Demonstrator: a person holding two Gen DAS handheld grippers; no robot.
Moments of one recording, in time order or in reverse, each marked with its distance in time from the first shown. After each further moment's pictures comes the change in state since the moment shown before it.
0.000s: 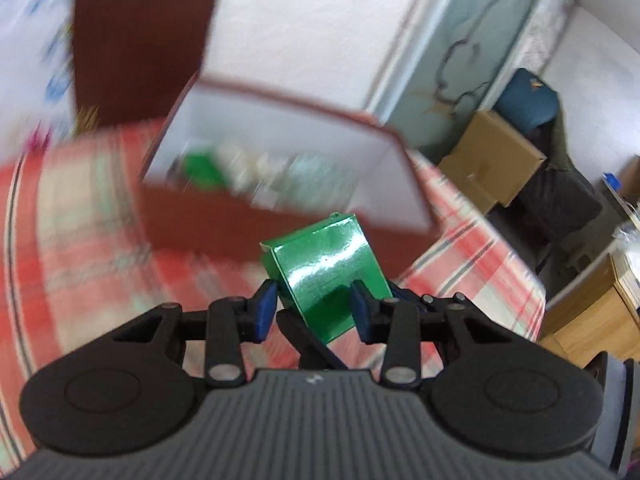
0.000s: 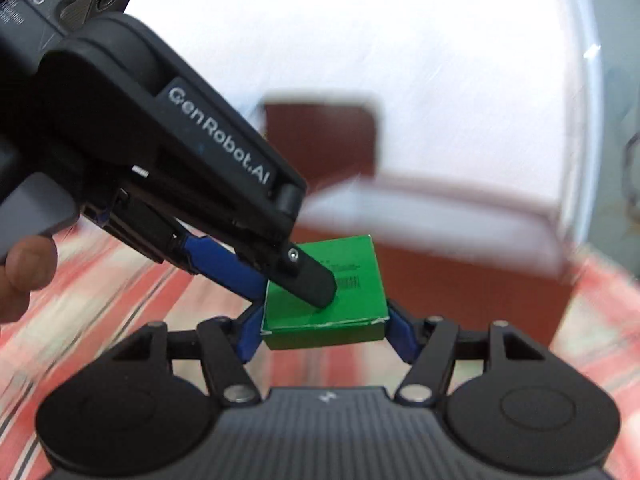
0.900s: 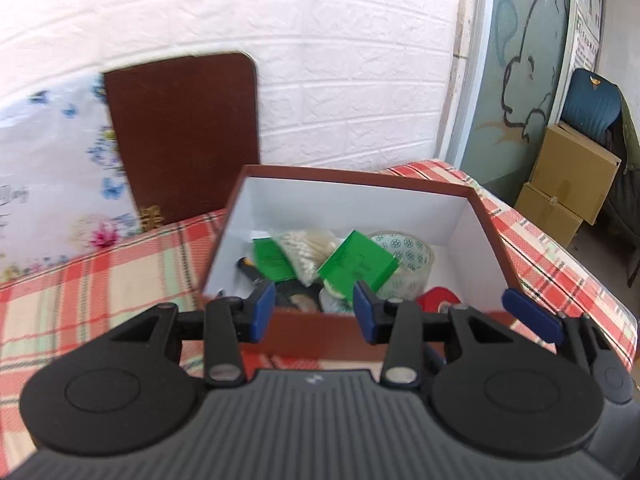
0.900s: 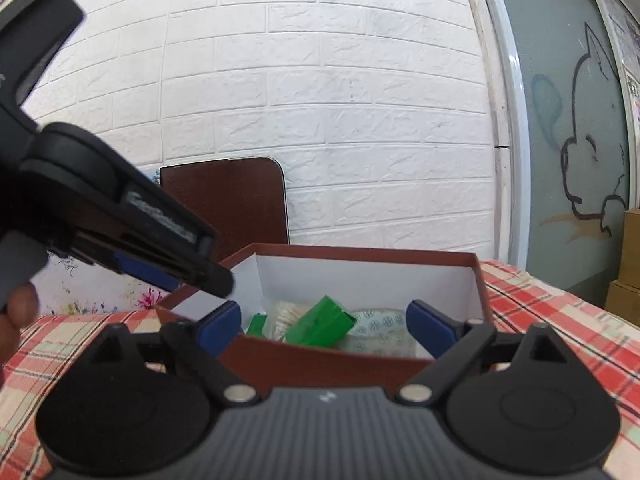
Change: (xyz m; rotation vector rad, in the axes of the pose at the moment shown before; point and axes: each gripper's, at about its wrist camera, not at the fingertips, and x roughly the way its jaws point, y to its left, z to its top) left arm -0.003 0.000 0.030 0.082 -0.122 0.319; right arm 0.017 -0.042 0.025 0.136 -0.062 -0.139
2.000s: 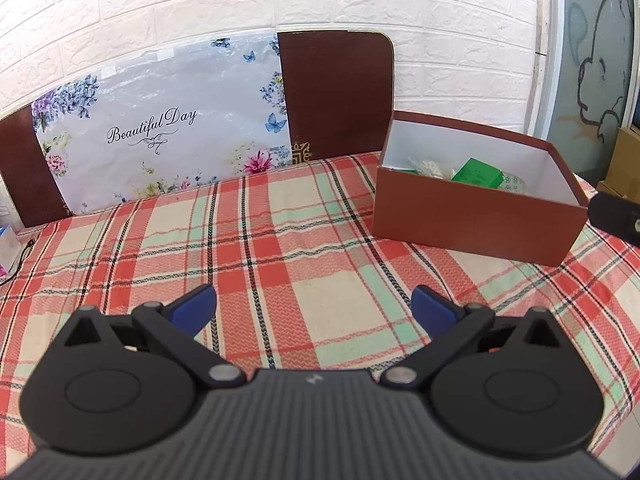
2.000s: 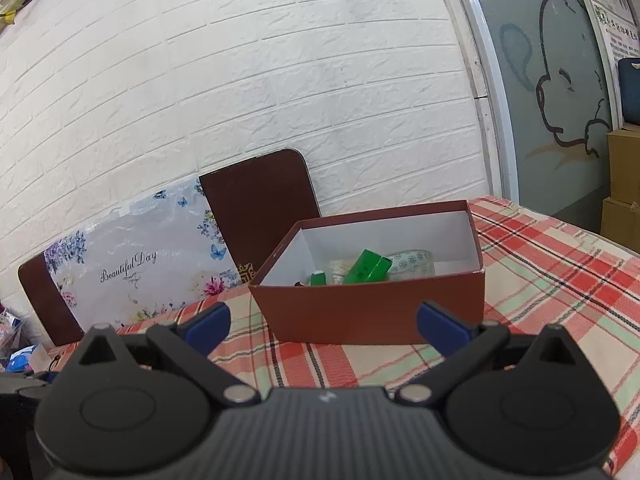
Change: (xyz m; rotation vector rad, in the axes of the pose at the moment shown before) left arm -0.092 0.056 -0.098 -0.081 0.006 0.271; right arm -0.091 0.030 0.029 0.205 0.143 0.027
